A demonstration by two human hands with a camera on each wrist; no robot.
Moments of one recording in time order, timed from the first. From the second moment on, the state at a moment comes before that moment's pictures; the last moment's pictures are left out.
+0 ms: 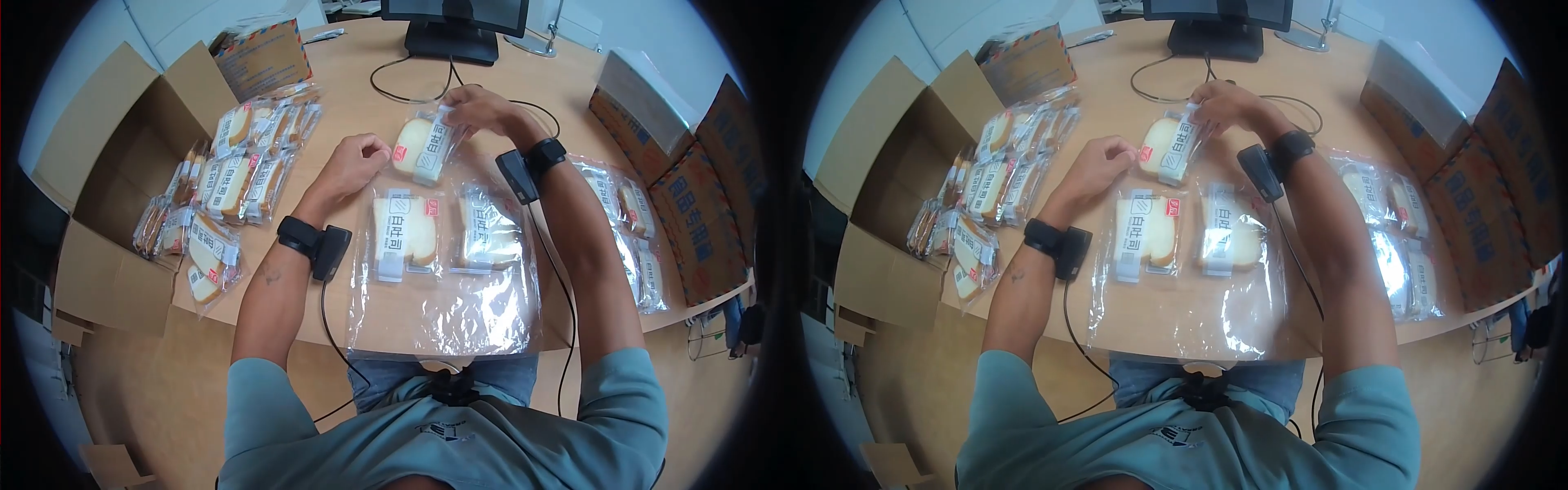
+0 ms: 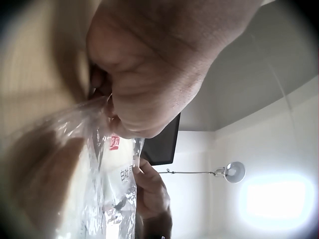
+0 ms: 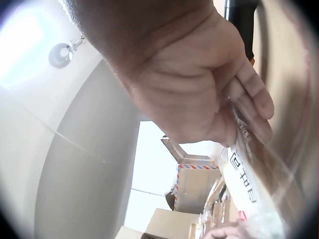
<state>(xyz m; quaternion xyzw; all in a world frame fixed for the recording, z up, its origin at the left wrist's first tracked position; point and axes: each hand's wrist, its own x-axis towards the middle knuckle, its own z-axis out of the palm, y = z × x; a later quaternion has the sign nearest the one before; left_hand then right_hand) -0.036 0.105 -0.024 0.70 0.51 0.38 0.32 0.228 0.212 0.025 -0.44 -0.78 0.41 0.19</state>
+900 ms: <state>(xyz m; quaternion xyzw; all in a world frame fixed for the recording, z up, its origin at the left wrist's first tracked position) -0.039 0.109 -0.035 0.70 0.52 0.40 0.28 0.179 0.170 0.018 -0.35 -0.89 0.30 0.08</state>
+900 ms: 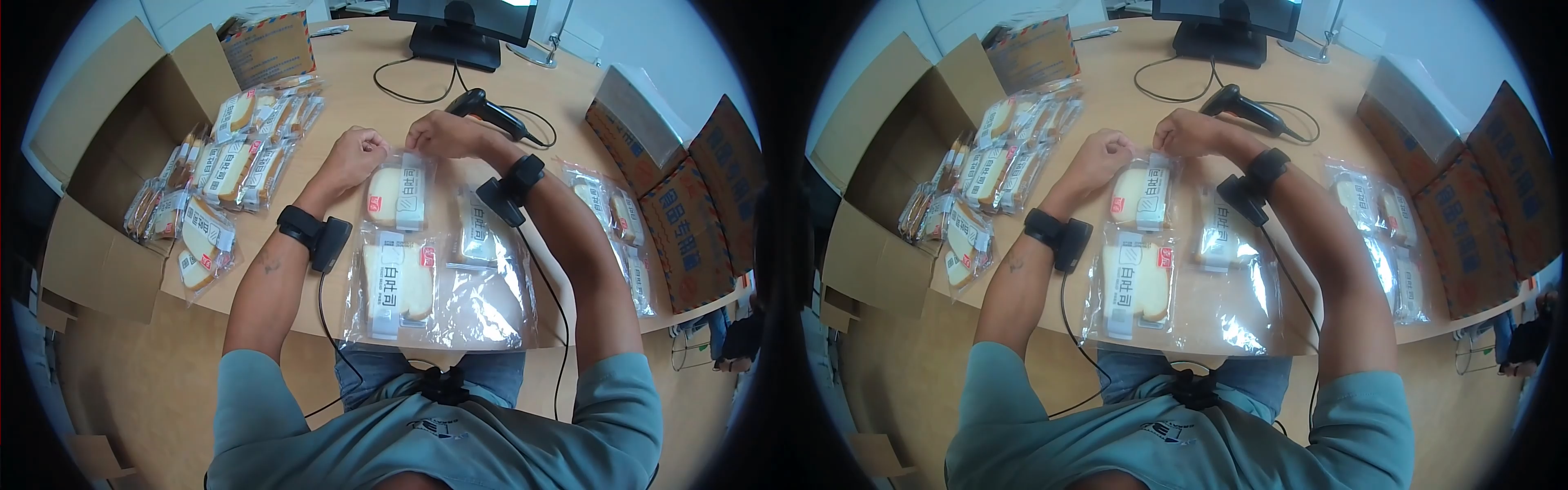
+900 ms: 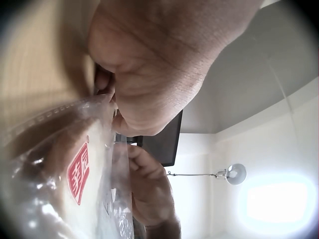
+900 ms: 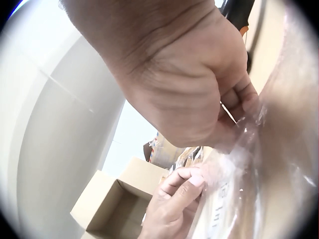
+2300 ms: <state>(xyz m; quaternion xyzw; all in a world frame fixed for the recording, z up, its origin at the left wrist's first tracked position) -0.179 0.149 0.062 0.43 0.84 0.30 -0.11 0.303 0.228 -0.024 -0.55 -0.79 0.03 0.28</state>
